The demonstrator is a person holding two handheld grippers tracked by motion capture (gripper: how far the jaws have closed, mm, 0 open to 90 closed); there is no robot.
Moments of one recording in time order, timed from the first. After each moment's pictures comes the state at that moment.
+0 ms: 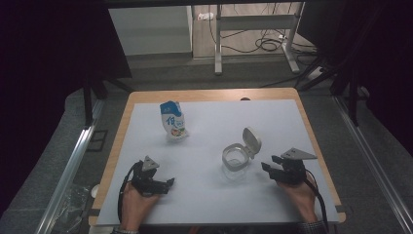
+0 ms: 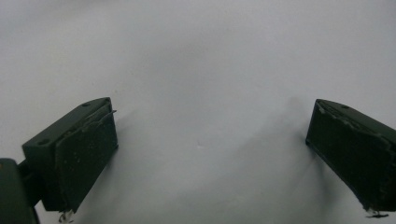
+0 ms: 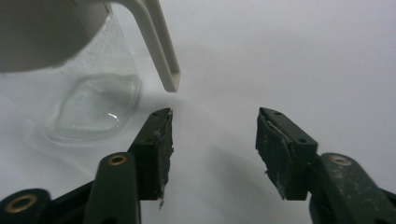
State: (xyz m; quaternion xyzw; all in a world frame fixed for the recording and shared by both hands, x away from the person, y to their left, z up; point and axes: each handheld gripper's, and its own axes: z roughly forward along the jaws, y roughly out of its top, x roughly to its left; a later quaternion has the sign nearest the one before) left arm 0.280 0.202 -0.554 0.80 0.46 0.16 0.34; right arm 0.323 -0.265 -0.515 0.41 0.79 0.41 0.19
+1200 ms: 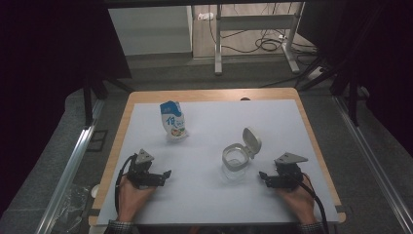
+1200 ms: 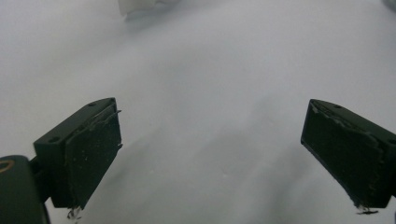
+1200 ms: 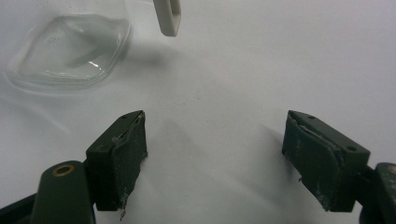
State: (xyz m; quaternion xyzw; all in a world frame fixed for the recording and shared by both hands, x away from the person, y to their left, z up) left arm 0.293 0.216 -0.537 0.79 0.46 0.17 0.37; right arm 0.321 -0.260 -0.532 0.39 0.83 0.35 0.19
